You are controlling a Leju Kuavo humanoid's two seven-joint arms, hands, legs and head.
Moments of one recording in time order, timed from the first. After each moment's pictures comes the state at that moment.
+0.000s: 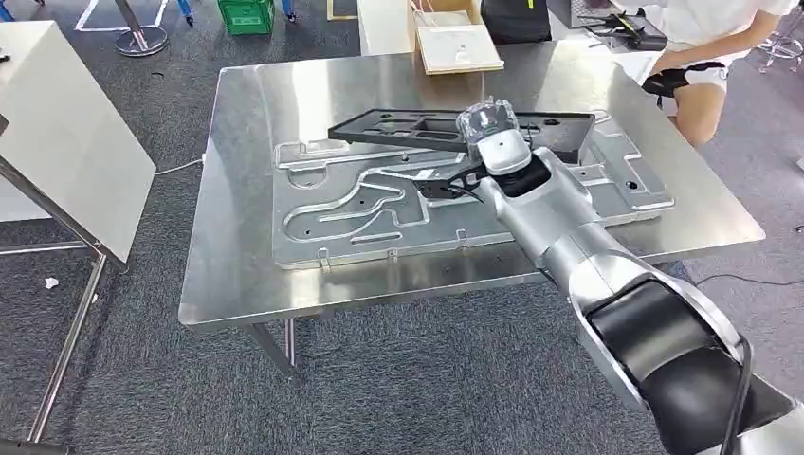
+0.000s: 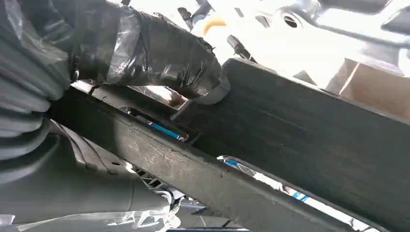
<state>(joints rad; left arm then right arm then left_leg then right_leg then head) -0.08 -0.13 1.13 -0.19 -1.15 0.05 -0.29 -1.14 -0.08 0.85 -0.48 1.19 0.24 0.19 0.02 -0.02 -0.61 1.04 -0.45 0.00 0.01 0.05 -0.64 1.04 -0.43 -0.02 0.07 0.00</state>
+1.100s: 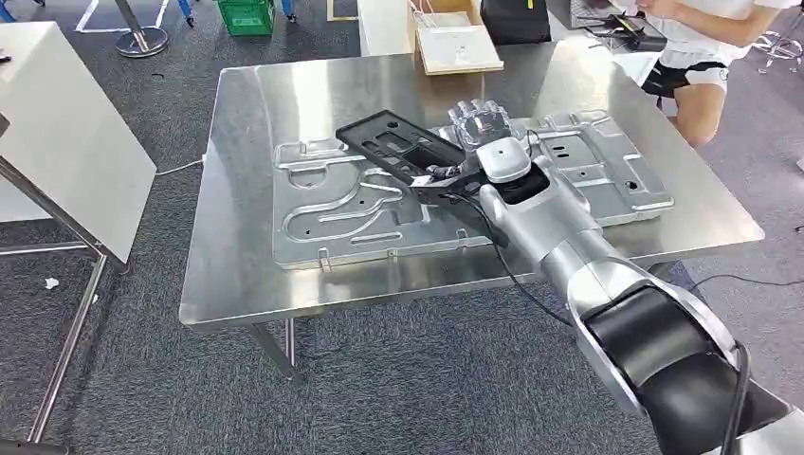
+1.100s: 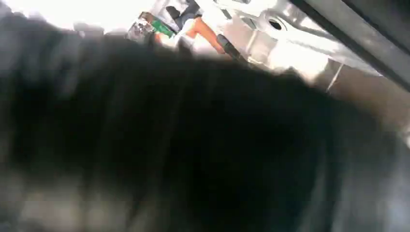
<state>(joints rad) -0.08 -0.13 1.13 -0.19 -1.15 0.08 -0.29 -1.11 -0.07 0.83 -0.48 1.20 0.20 0.15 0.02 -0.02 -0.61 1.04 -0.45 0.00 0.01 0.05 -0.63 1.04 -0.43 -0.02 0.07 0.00</state>
